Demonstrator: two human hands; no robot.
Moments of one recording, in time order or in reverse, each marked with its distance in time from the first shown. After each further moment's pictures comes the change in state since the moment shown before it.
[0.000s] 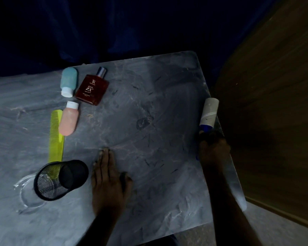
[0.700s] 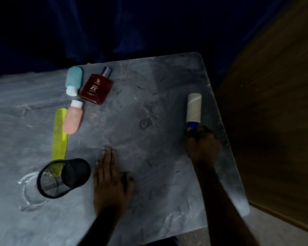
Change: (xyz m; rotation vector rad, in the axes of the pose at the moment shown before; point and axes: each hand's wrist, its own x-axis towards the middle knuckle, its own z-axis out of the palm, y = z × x) left_hand 0.001 0.003 -0.002 -0.021 -0.033 -0.024; right_hand -0.003 -0.035 0.028 0.058 0.069 -0.054
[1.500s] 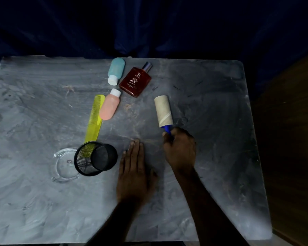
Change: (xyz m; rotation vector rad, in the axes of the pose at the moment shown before) left_hand 0.003 -0.001 -0.001 -0.010 0.002 0.025; right_hand -0.069 -0.074 0.074 -0.096 -0.160 -0.468
